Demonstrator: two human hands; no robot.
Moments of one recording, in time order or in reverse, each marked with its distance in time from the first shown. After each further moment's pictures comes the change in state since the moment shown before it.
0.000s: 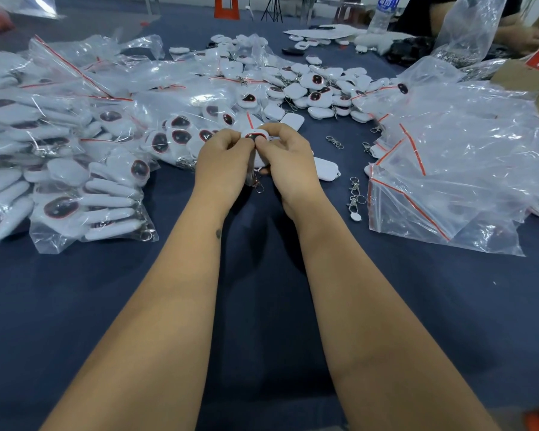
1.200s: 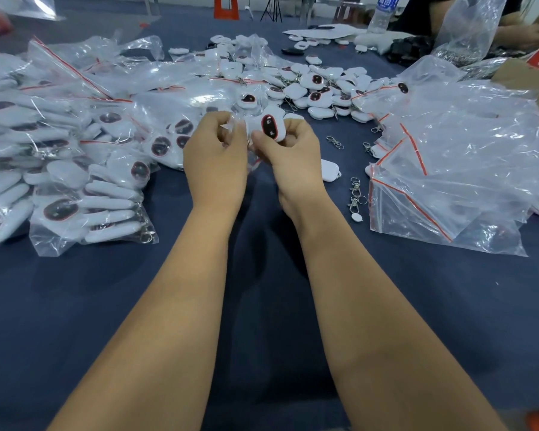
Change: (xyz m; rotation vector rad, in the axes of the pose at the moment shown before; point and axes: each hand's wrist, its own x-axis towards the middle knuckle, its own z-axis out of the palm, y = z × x) left_hand -0.008 0.005 0.004 0.206 0.337 0.288; right_hand 0.002 -0.003 0.003 0.304 0.101 -0.004
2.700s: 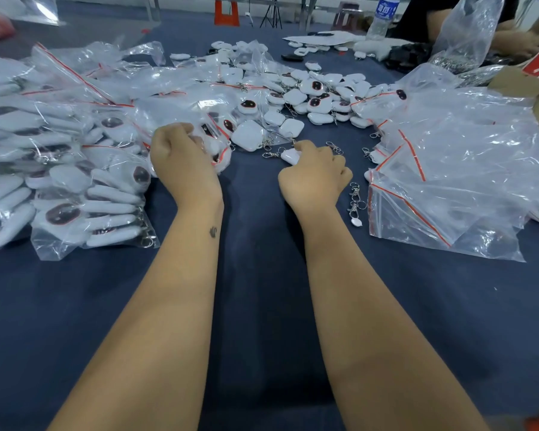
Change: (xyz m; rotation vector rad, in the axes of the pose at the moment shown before) left_hand 0.016 0.003 -0.010 -0.595 0.353 -0.348; right_hand 0.005 -0.001 -0.027 -1.287 0.144 -0.028
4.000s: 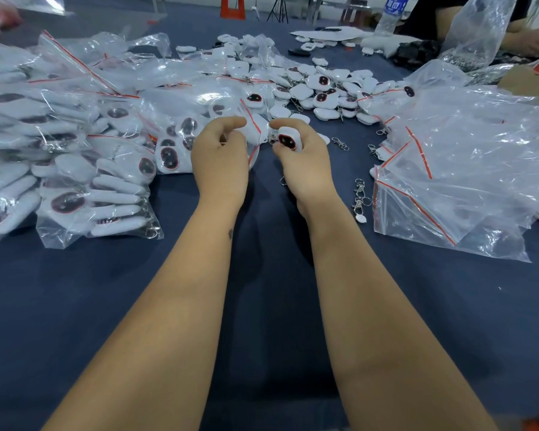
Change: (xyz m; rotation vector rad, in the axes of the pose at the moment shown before) left_hand -0.010 -0.015 0.002 0.433 -0.361 0.068; right_hand 0.000 -0.008 0.006 0.901 -0.126 -0.114
